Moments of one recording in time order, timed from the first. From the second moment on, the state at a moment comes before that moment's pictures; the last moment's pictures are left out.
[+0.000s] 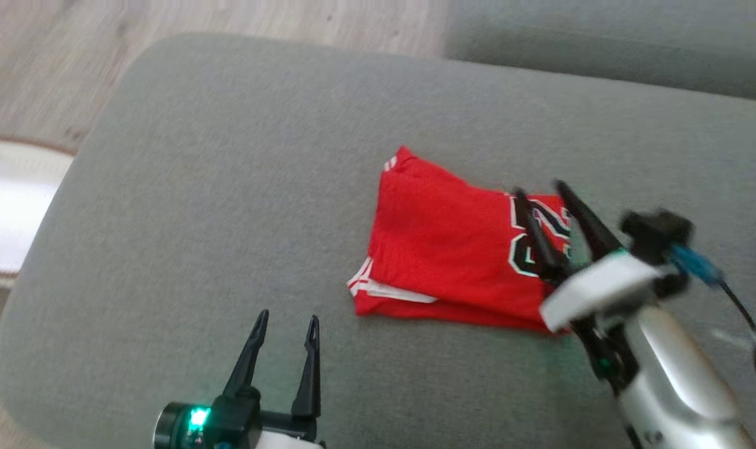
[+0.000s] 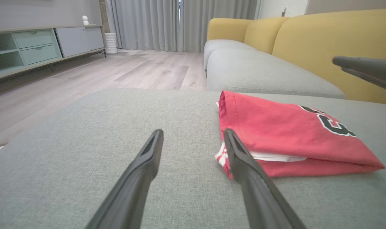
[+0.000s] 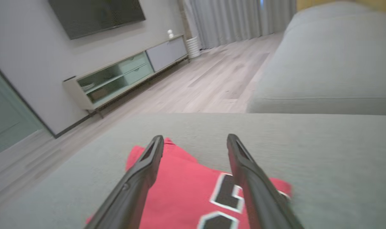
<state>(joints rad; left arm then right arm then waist) 0.04 0.12 -0.48 0.15 -0.24 0.20 -0.25 -0.32 -0.17 0.34 0.40 0.49 0.13 -0.10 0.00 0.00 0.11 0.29</state>
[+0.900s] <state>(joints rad) 0.22 0.12 -0.34 0.08 -0.17 0.17 -0.25 0.28 -0.06 0.04 0.12 0.26 0.13 -0.25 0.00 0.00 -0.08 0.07</state>
